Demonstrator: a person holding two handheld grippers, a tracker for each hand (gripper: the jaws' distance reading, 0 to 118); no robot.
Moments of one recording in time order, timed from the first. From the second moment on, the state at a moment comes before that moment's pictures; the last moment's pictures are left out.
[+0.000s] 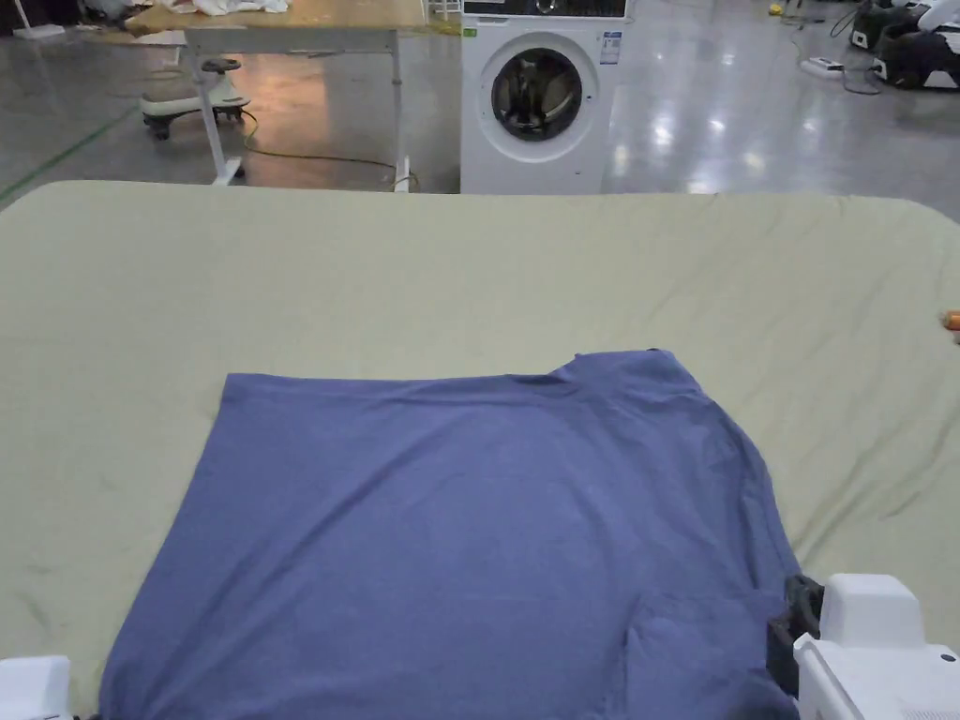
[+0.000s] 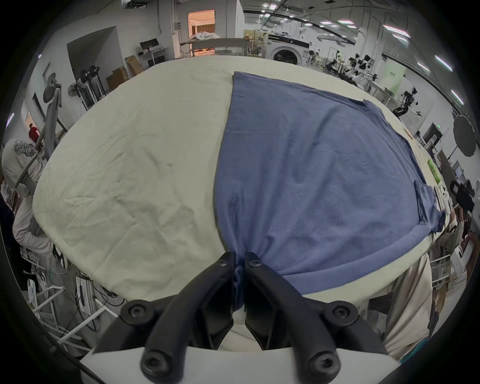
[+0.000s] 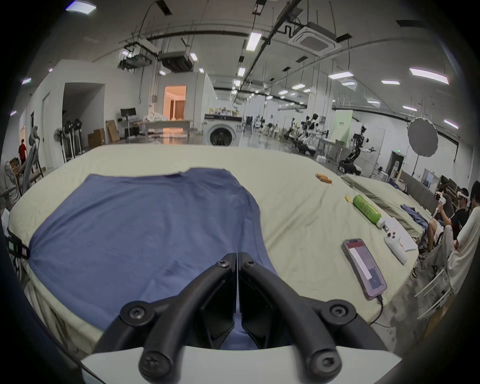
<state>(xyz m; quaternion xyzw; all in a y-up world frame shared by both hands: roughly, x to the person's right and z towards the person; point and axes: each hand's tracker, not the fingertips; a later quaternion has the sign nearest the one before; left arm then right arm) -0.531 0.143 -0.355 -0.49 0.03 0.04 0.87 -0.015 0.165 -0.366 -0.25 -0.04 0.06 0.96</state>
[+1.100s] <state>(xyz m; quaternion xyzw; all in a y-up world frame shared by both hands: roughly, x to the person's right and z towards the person) -0.564 0.210 -0.411 -0.37 0.01 0.08 0.93 0.032 0.191 -0.422 -0.36 0.03 0.03 0.93</state>
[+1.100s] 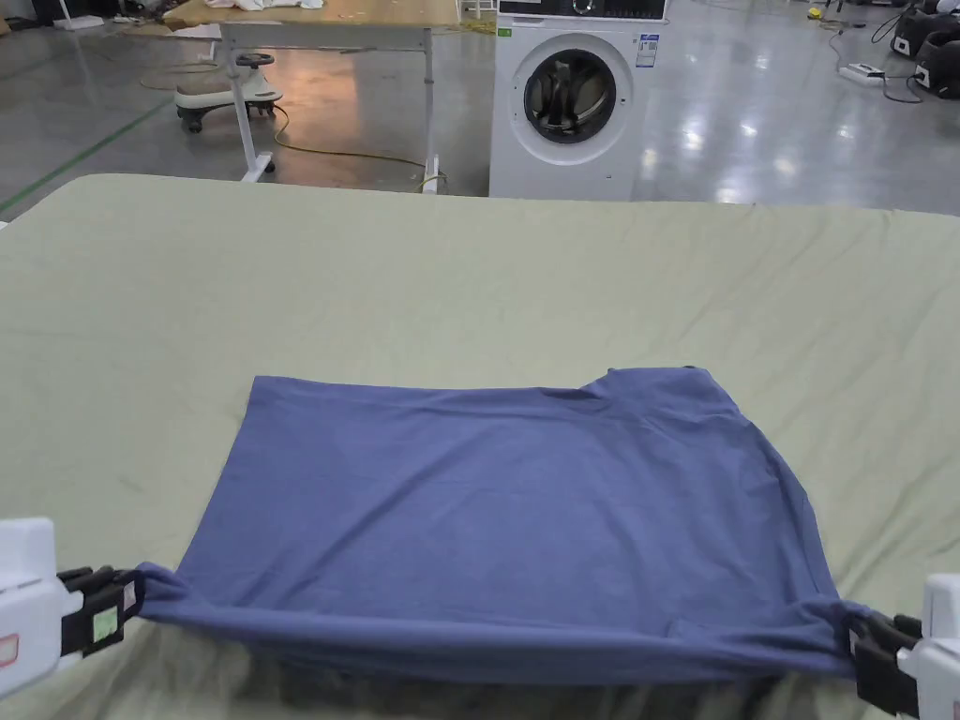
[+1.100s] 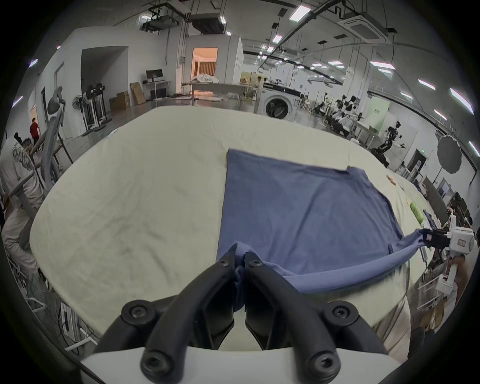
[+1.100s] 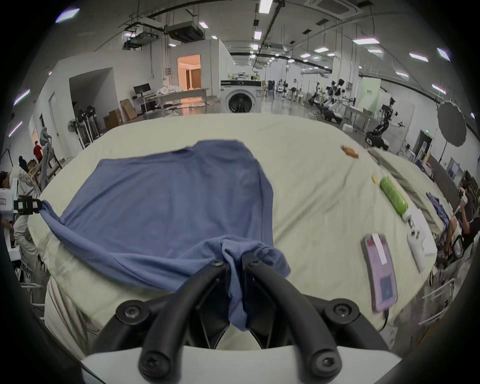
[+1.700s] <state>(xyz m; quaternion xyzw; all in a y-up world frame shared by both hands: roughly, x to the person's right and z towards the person) -0.550 0.159 -0.567 -0.40 0.04 0.03 0.91 0.021 0.130 -0.597 -0.40 0.01 0.05 0.92</state>
